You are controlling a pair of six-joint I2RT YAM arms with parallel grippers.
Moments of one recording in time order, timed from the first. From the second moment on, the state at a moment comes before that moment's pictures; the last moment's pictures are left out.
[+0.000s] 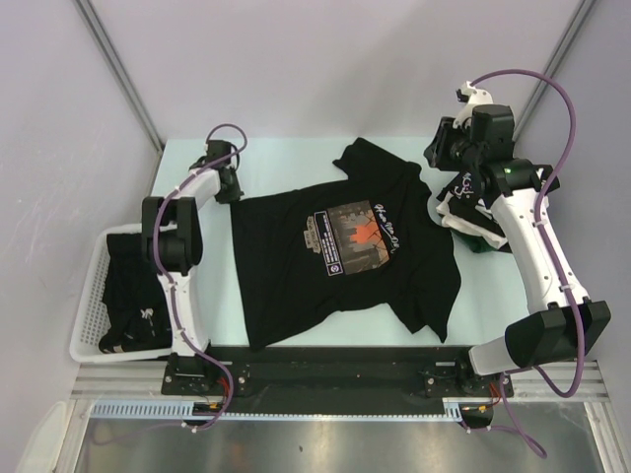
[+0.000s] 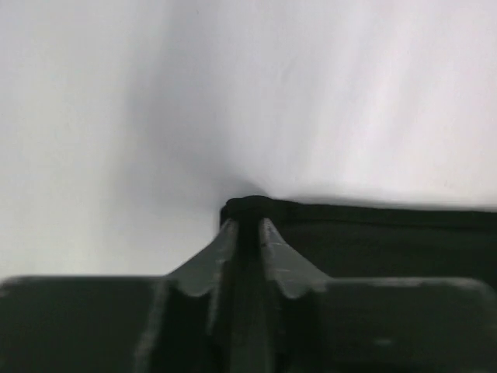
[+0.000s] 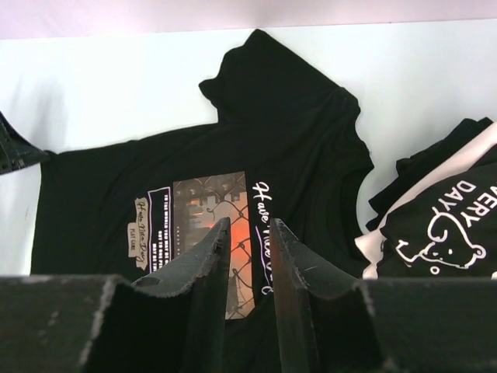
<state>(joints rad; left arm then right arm) -0.04 2.16 1.62 -0.46 -0.14 -0.29 0.17 1.43 1.59 -0.58 -0.09 0.21</state>
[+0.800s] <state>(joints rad) 0.05 2.45 2.18 -0.76 -0.14 -0.33 0.15 1.46 1.59 -0.61 -0.09 0.20</state>
